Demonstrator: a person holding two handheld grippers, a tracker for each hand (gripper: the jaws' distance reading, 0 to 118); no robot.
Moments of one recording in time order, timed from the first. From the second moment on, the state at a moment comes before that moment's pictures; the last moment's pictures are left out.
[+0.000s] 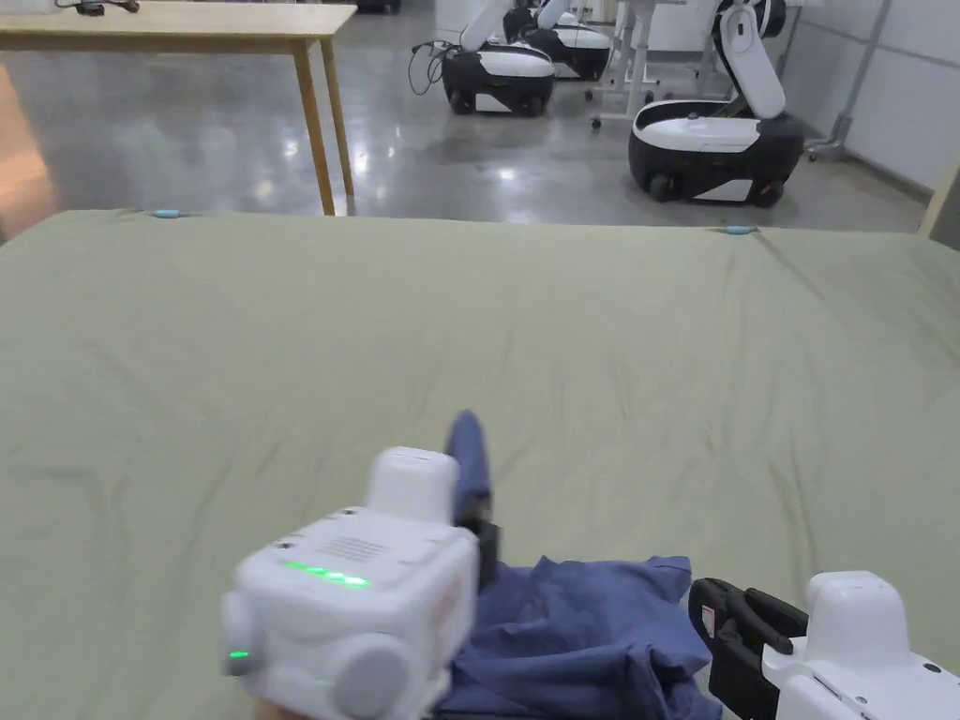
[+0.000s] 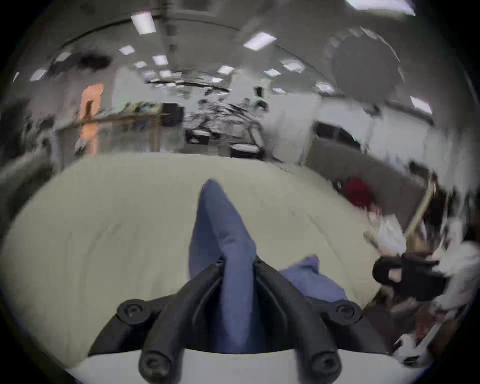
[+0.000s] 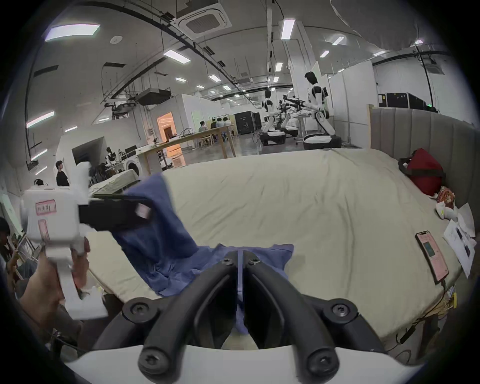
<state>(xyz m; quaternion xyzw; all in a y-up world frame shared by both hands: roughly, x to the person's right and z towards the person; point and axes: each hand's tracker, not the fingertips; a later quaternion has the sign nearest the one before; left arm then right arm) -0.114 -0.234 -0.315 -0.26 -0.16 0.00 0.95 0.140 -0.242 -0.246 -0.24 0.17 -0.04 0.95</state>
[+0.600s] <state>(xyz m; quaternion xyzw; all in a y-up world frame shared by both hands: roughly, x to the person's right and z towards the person) -0.092 -0.253 -0.316 -0.29 -0.22 0.12 0.92 0.196 -0.236 -0.238 -0.25 0.14 -0.06 0.96</state>
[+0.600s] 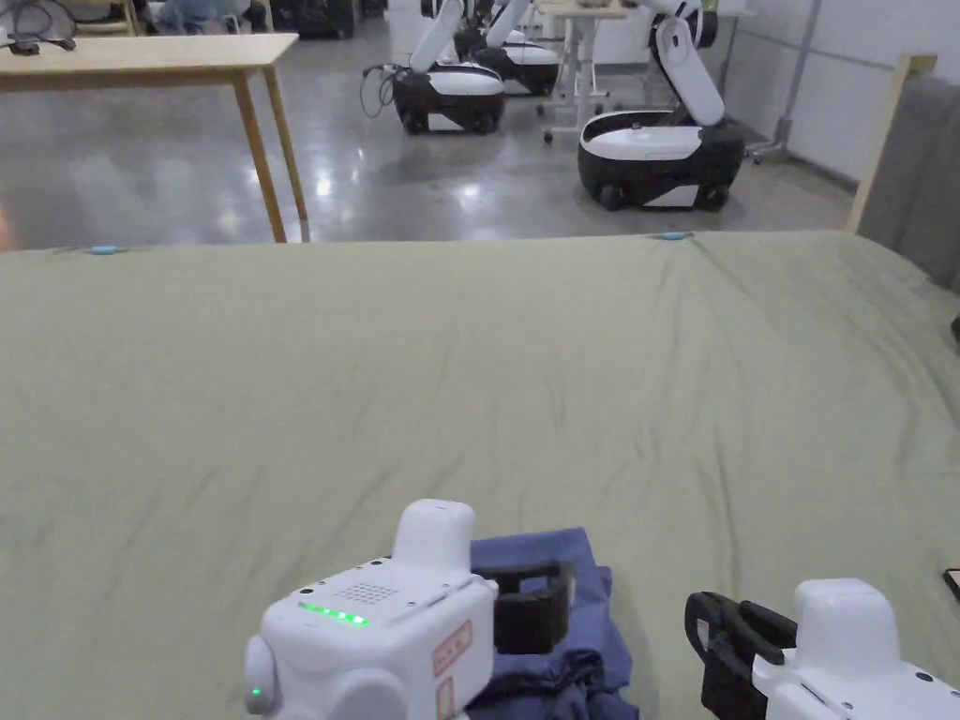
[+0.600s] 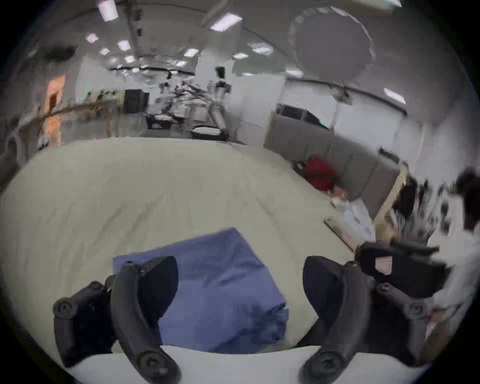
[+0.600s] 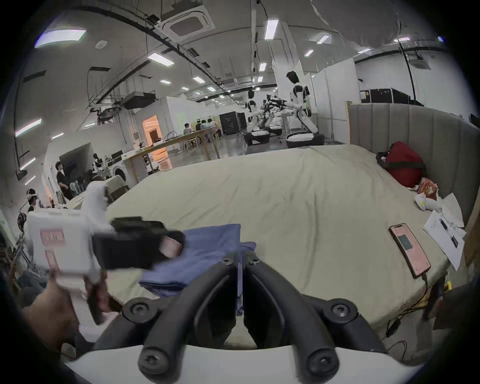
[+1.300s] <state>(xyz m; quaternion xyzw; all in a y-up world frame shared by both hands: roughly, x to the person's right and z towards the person) -0.107 -0.301 -0.318 -0.35 -0.28 0.20 0.87 0.158 -0.291 -0.336 -0.33 0.21 -0.19 0.90</state>
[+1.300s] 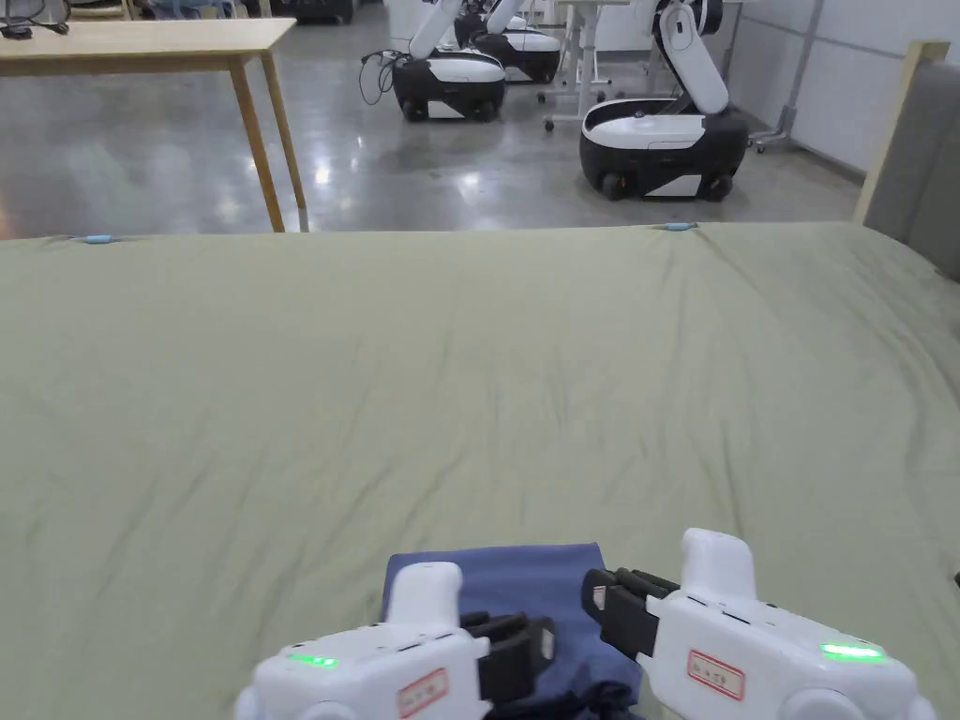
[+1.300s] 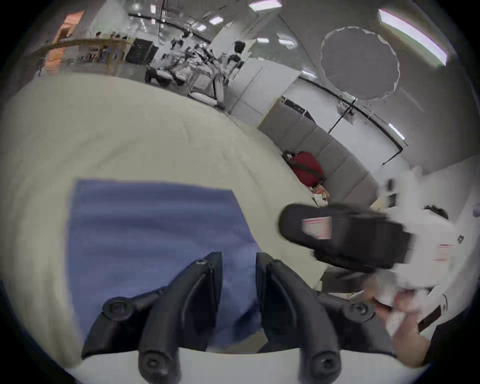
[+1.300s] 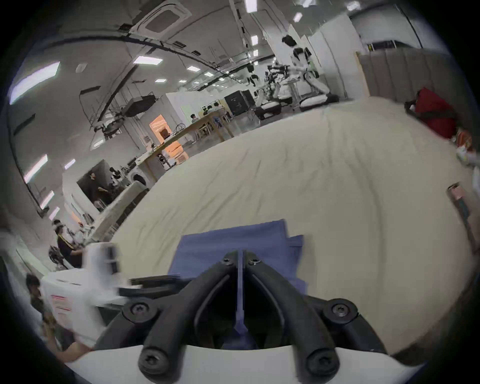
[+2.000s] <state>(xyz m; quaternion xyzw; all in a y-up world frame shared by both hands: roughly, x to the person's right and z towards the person) -0.158 -0.402 -0.373 -0.42 -0.24 0.46 0.74 0.160 -0.333 -0.329 -0.38 0.17 -0.21 0.89</state>
